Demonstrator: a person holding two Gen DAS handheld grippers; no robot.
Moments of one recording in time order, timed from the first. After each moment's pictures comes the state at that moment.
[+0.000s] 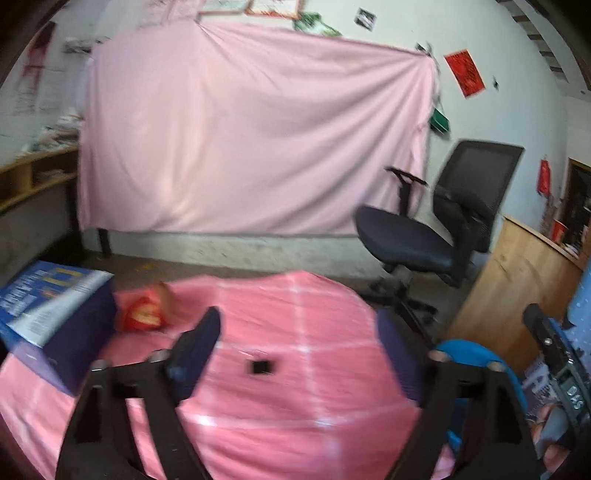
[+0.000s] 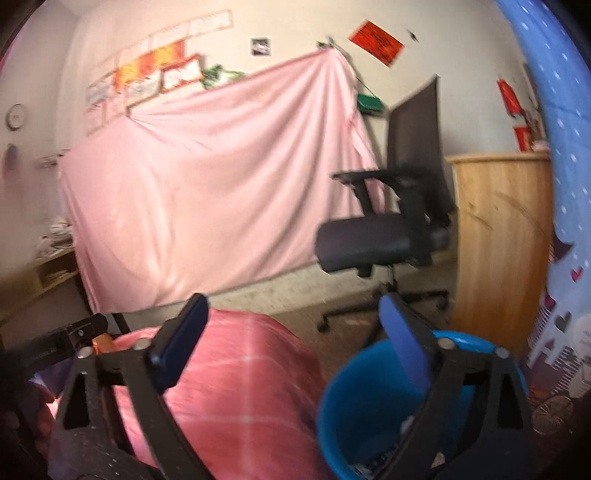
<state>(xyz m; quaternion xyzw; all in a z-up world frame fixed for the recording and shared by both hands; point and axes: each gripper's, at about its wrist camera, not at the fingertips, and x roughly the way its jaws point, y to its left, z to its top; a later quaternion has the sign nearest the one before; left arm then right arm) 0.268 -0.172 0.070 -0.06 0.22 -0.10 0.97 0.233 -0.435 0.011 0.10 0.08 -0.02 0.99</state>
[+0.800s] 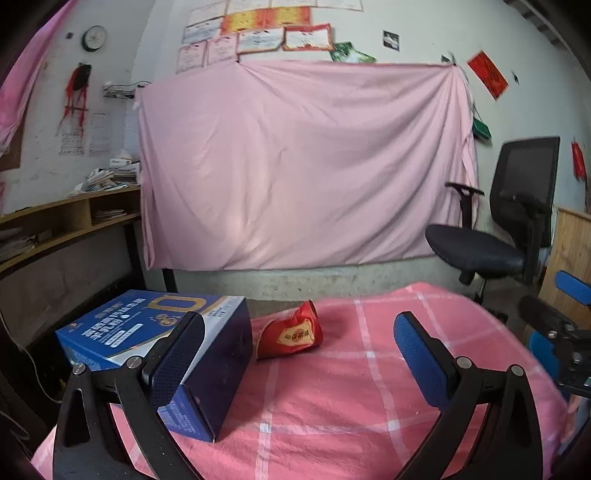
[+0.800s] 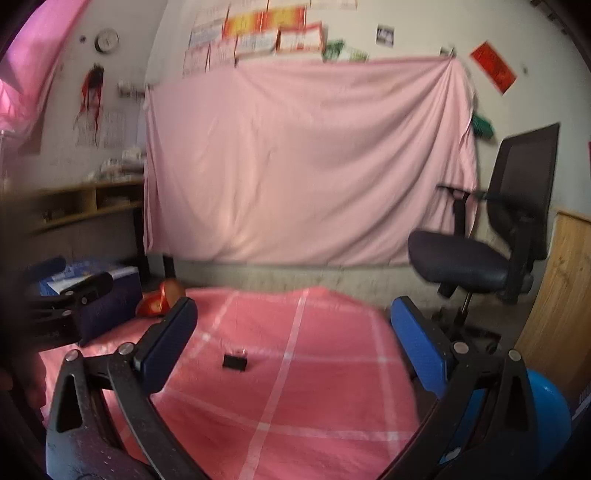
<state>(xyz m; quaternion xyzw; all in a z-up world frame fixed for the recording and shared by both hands) 0.258 -0.076 0.017 0.01 0.16 -0.01 0.99 0.285 -0.303 -0.010 -0.03 0.13 0.12 0.98</state>
